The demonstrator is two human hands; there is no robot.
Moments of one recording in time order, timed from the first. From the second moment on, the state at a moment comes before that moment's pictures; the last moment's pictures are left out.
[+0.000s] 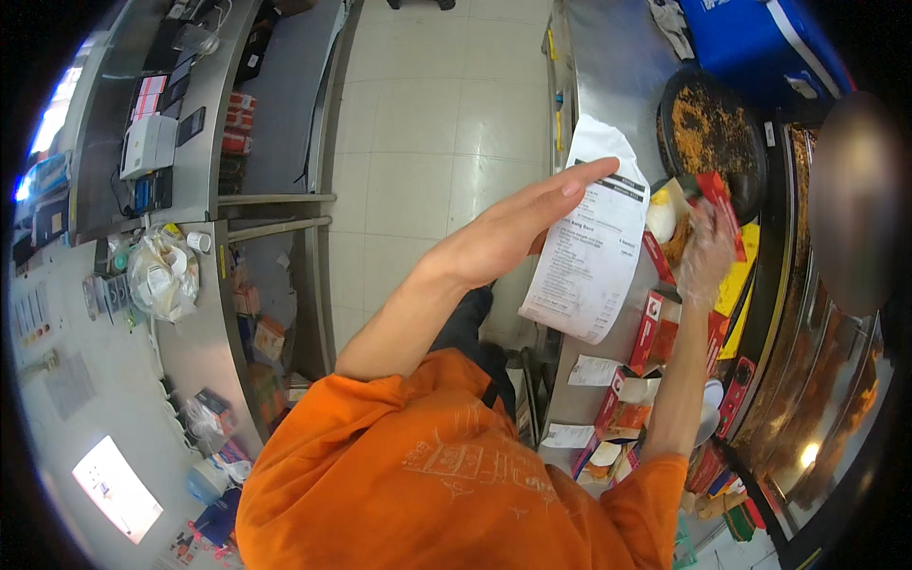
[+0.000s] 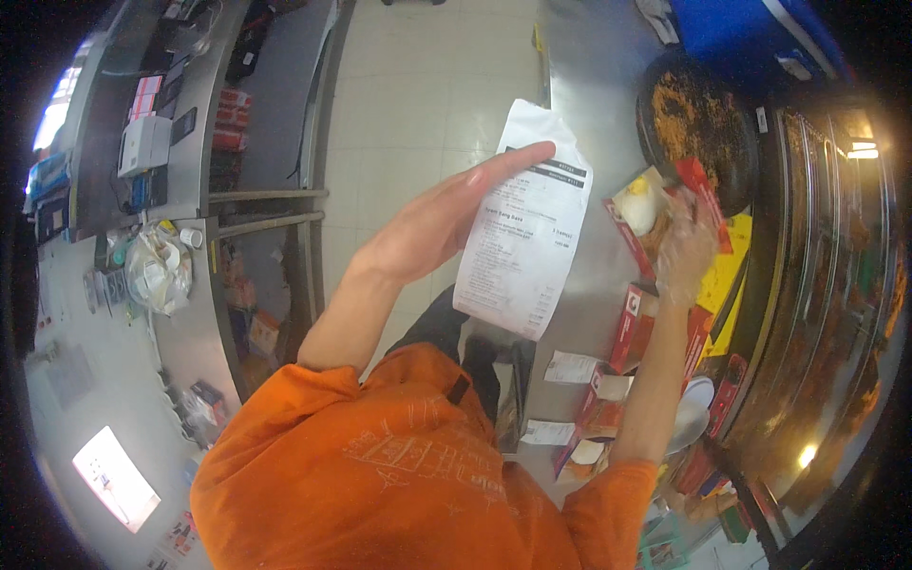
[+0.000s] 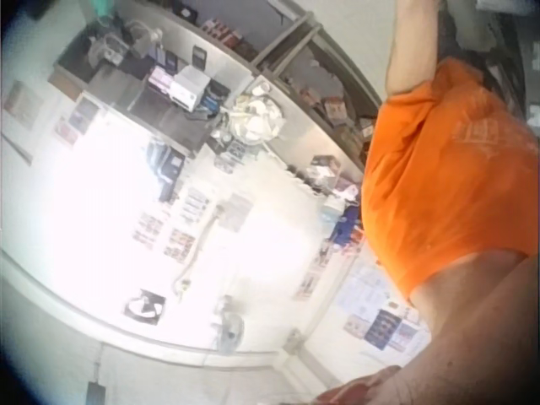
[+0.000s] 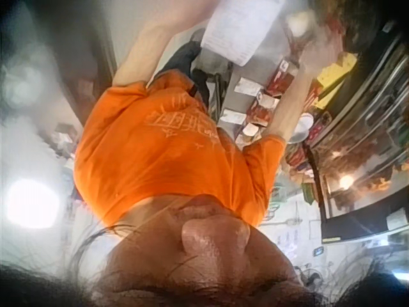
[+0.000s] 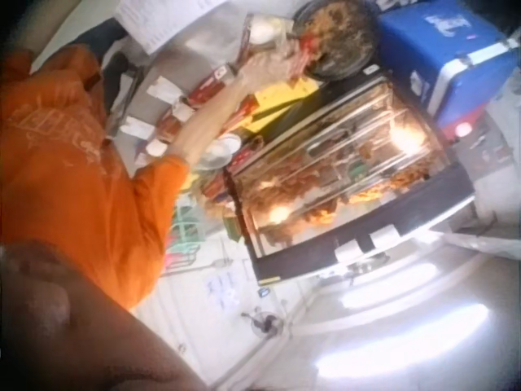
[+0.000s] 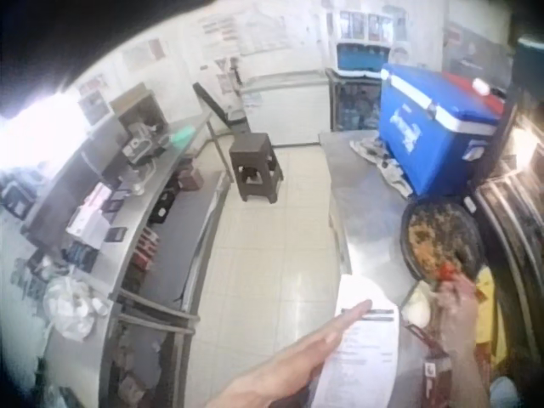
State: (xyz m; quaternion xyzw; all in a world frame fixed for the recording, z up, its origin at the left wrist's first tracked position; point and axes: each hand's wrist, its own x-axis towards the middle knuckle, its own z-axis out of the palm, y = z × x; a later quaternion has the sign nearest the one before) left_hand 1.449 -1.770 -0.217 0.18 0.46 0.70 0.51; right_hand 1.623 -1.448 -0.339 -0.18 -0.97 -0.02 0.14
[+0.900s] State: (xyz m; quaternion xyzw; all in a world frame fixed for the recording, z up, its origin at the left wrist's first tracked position) left_hand 1.798 -1.661 -0.126 0.50 0.26 0.50 0.66; right_hand 2.015 -1.681 -0.128 -0.56 -0.53 0.44 0.46
